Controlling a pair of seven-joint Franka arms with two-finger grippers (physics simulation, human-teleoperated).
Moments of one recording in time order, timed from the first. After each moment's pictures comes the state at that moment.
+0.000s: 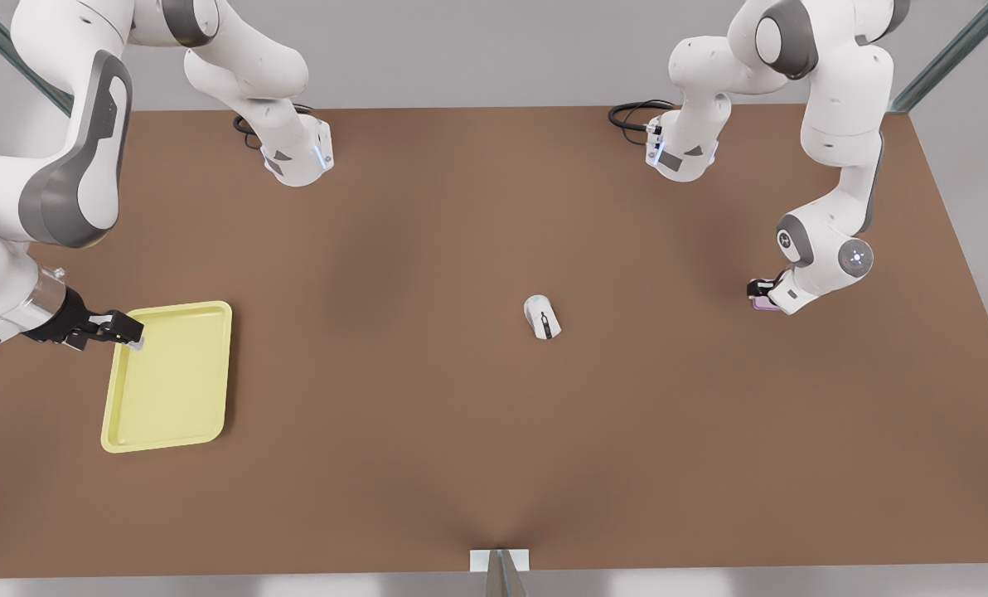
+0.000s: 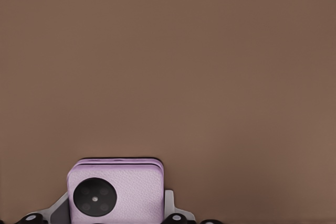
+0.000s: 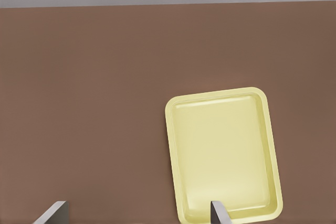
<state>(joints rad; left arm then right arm) -0.11 0.36 0.40 -2.45 -0.16 2.61 0.50 -0.07 0.26 -0.03 -1.36 0.02 1.68 -0.08</state>
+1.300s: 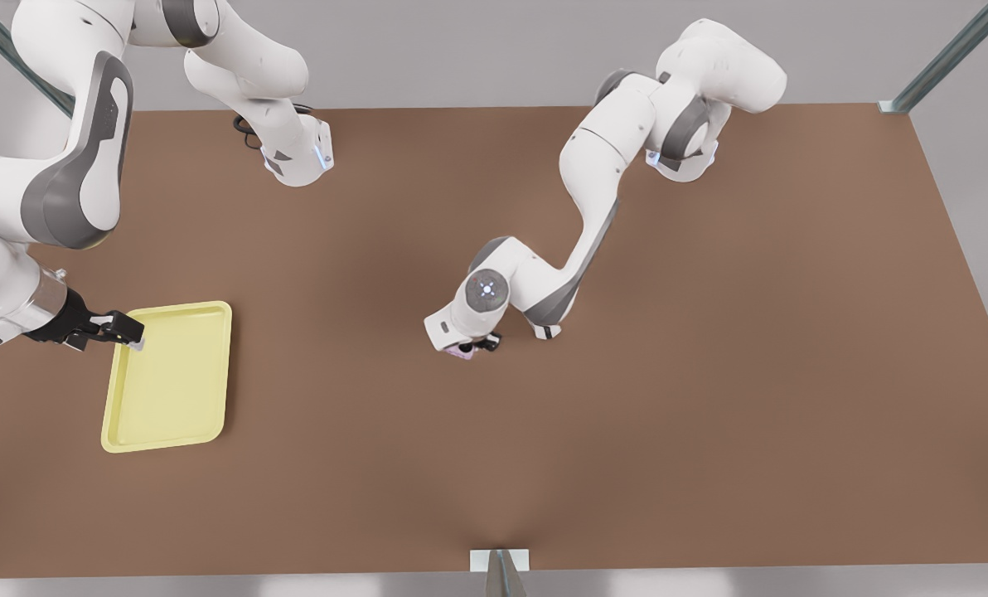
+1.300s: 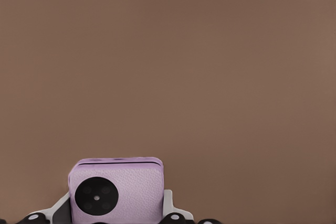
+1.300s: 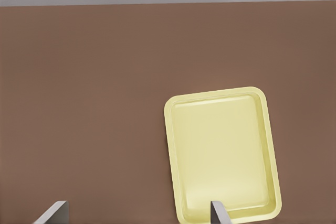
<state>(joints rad) -0.86 1.06 0.15 -0.89 -0.34 2.02 -0.32 -0.07 0.26 -0.03 -1.36 0.01 1.68 -0.08</state>
